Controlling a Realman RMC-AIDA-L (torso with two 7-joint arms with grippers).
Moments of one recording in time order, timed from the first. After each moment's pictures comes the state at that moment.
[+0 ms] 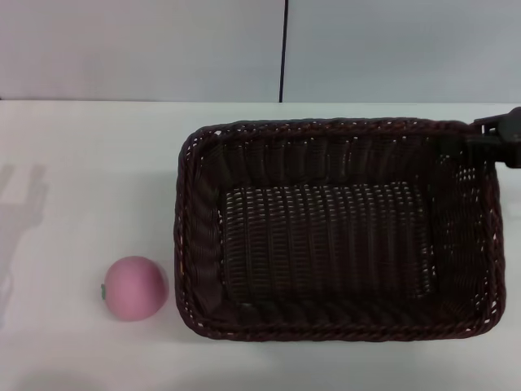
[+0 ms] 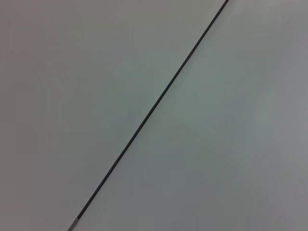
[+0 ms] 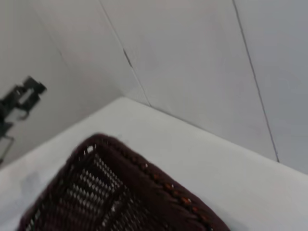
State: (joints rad) left arm -0.20 -2.07 -0.70 -0.05 2.16 1.71 -0.84; right arm 0.66 1.86 -0.60 -0.58 -2.16 -1.65 1.63
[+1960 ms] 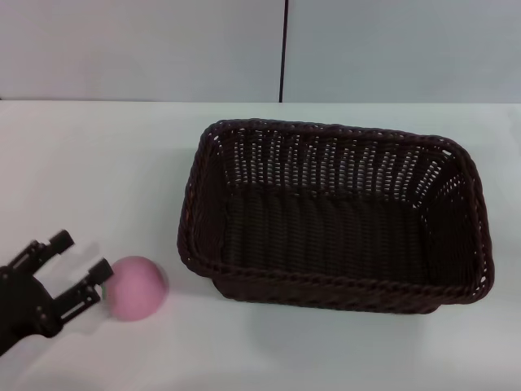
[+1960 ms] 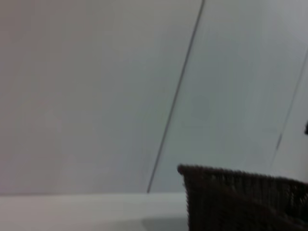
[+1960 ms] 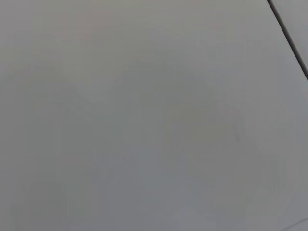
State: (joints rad) left arm -0.15 -2.06 0.02 0.27 2.16 1.74 -0.79; right arm 0.37 2.06 -0.43 -0.39 -1.29 -1.34 1.09
